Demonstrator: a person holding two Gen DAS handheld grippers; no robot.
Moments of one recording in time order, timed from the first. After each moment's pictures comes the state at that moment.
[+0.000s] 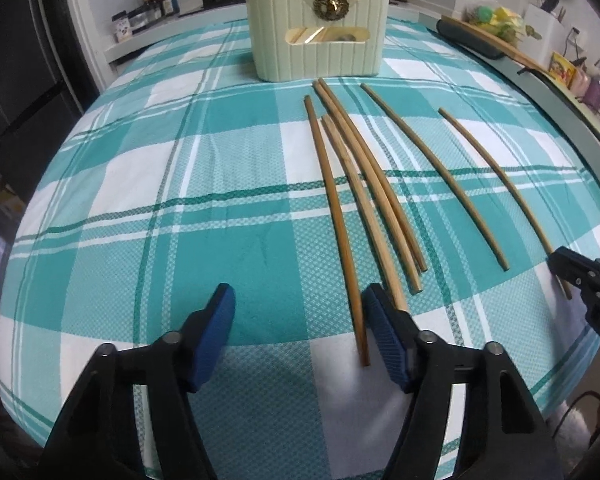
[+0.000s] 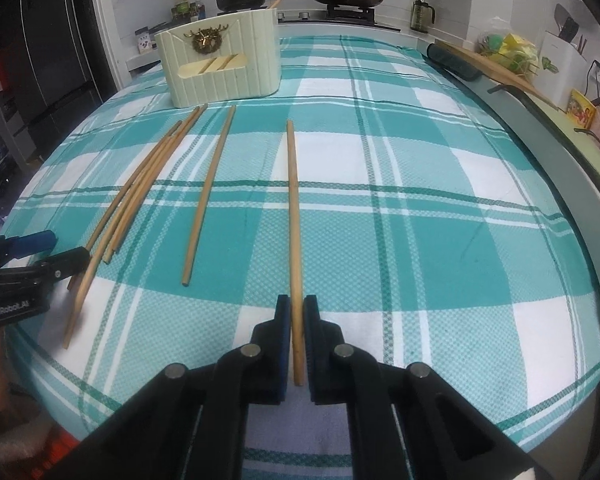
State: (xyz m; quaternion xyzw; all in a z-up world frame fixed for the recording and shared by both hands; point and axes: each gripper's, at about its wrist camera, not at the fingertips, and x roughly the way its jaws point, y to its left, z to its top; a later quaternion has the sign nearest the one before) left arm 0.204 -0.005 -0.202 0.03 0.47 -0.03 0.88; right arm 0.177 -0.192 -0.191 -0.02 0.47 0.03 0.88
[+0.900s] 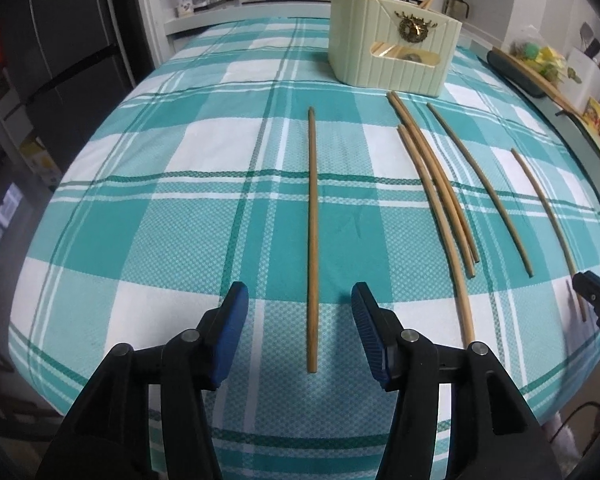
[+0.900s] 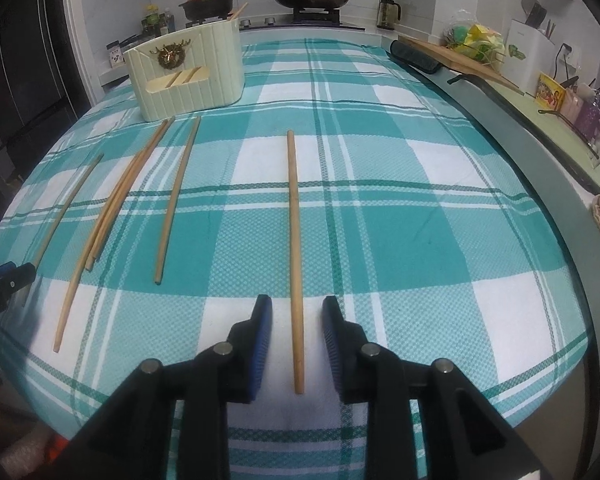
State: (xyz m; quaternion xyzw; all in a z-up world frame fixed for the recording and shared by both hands) left arm 0.182 0.050 -0.193 -0.02 0.48 0.04 0.88; right arm 0.167 -0.210 -0.184 0.00 0.46 -0.02 0.89
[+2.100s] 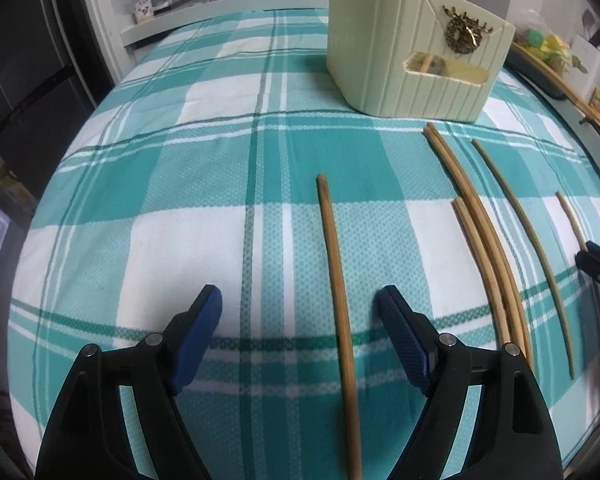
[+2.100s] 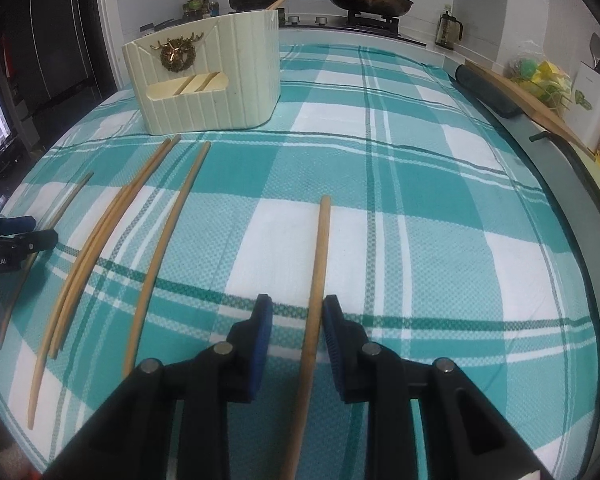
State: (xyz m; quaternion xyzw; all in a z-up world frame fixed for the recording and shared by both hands) left arm 0.310 0.073 -0.209 0.00 0.49 0.00 0.87; right arm 0.280 -0.205 -0.196 -0.05 0.45 0.06 0.89
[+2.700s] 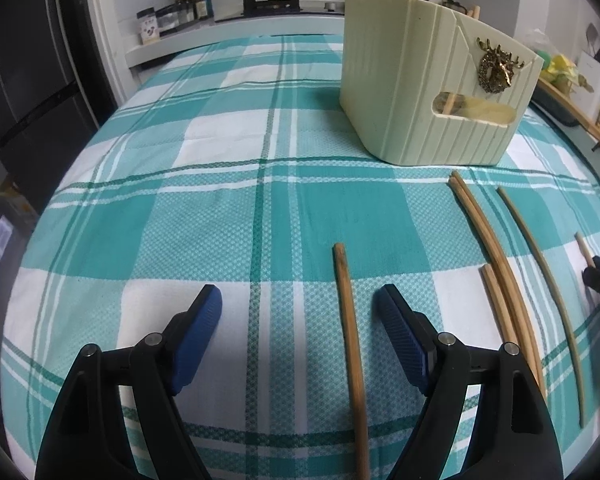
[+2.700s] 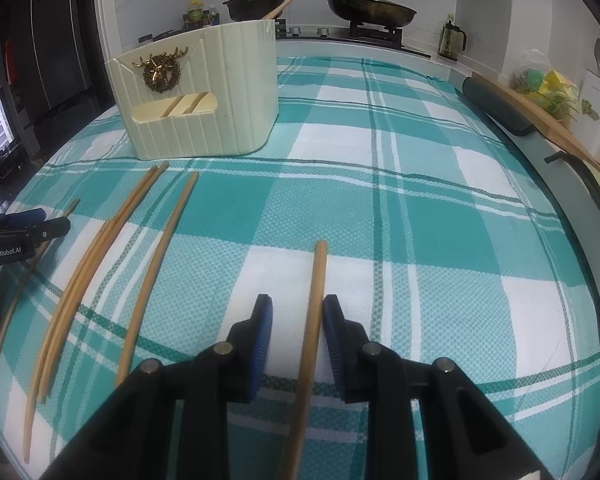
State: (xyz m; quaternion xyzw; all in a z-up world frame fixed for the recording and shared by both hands) left arm 0.343 0.078 -0.213 0.00 0.45 0.01 0.89; right arm 0.311 -0.204 -0.198 -0.04 0.44 0.07 0.90
